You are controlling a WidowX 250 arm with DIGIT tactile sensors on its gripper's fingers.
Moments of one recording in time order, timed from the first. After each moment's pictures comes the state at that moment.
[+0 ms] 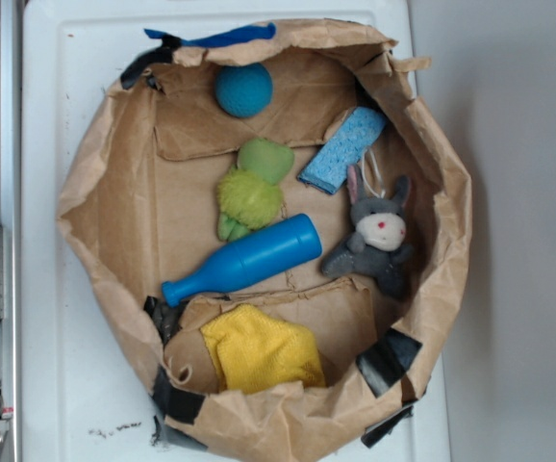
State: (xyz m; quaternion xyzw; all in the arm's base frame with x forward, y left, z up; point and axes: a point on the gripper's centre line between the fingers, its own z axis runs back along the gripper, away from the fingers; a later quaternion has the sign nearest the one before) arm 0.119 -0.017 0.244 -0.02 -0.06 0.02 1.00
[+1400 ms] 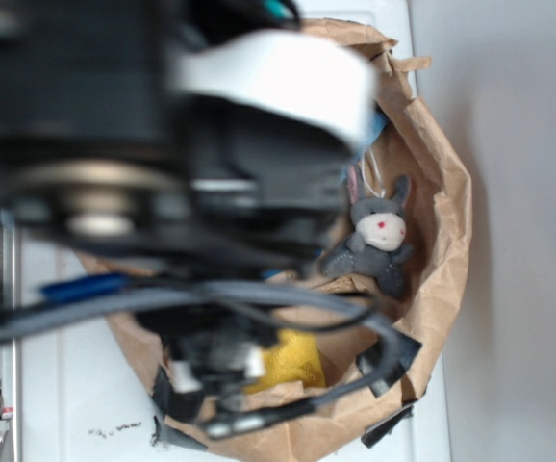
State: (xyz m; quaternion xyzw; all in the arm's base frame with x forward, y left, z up) arm 0.237 -0.015 0.205 -0.03 -0.02 0.09 1.00
